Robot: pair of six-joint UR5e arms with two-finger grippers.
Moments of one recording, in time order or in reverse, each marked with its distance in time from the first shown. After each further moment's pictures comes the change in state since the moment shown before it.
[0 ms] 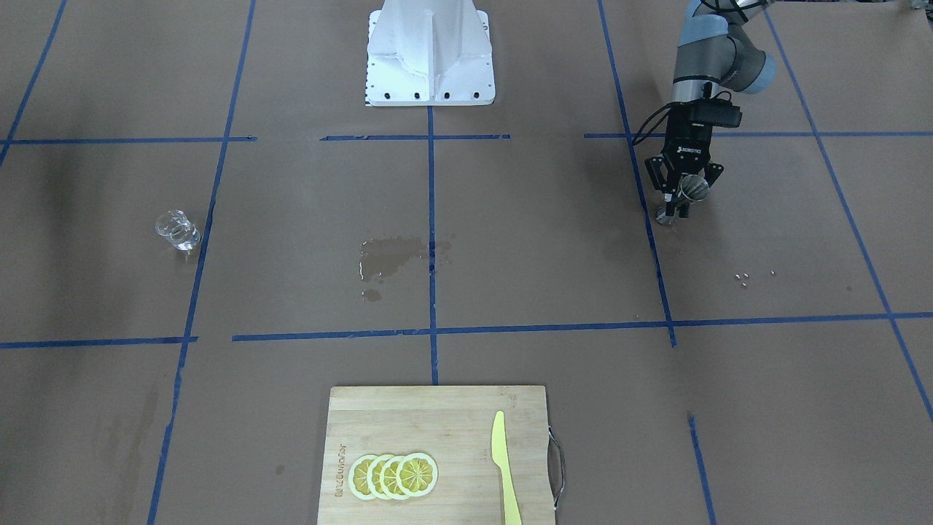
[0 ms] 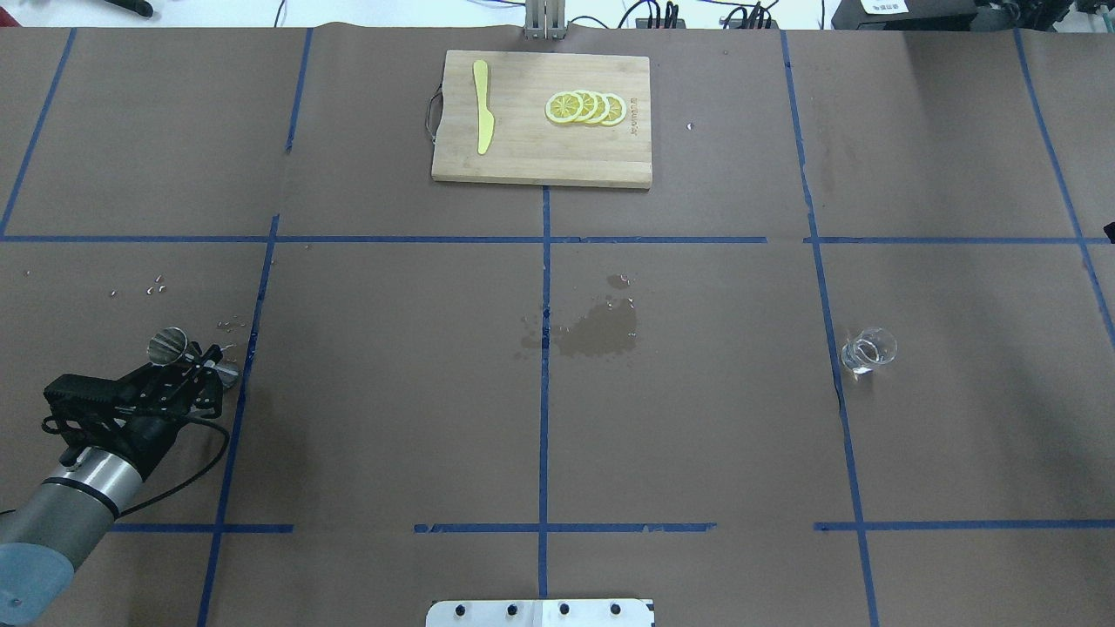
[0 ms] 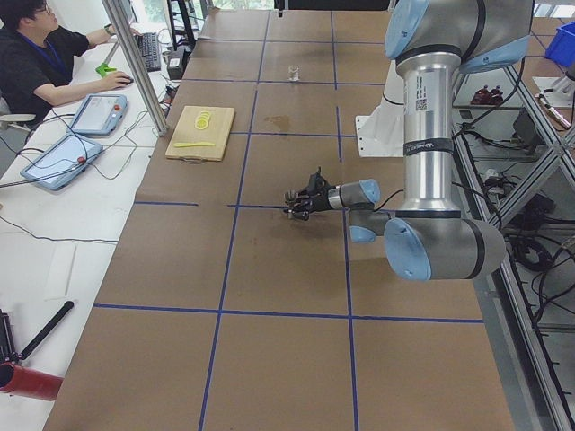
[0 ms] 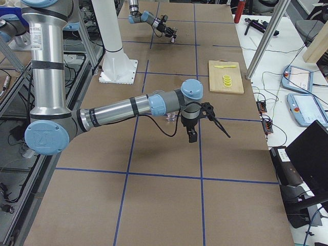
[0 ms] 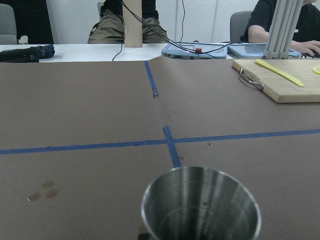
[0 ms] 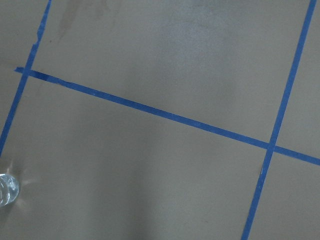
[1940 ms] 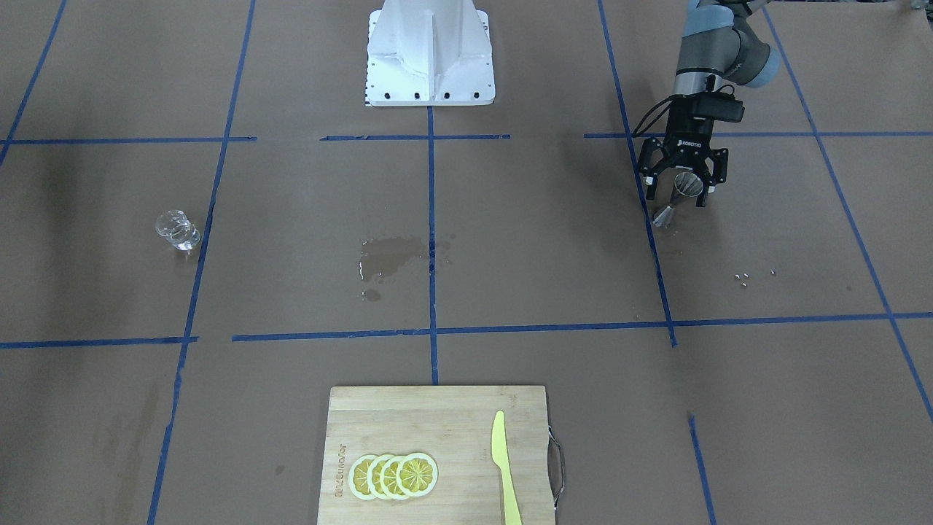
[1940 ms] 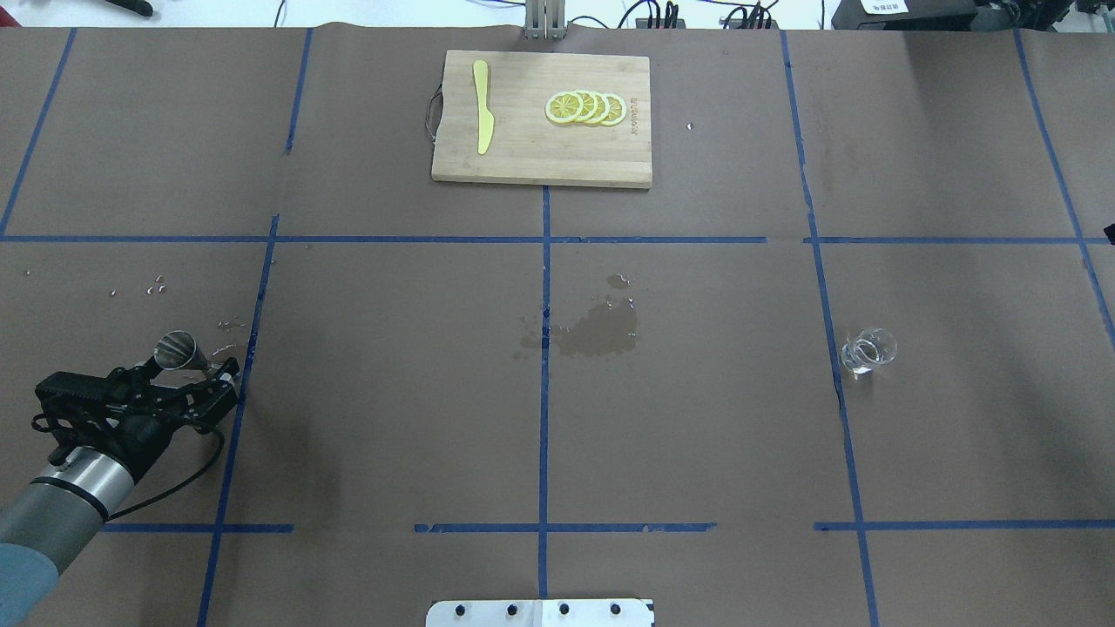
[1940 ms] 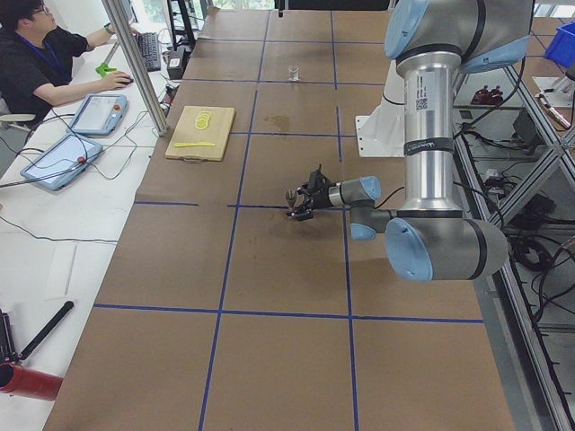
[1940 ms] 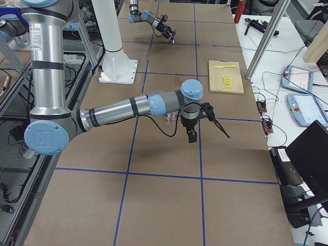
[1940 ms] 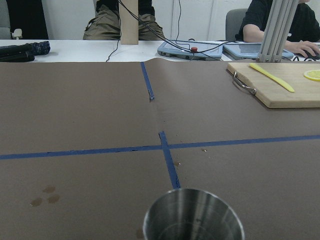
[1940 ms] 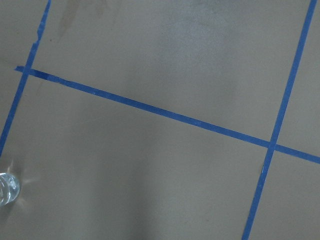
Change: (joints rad) left arm 0.000 -0.001 -0.018 0.010 -0.037 -0.002; right arm 0.000 -0.002 0.000 -0.001 0.003 0.000
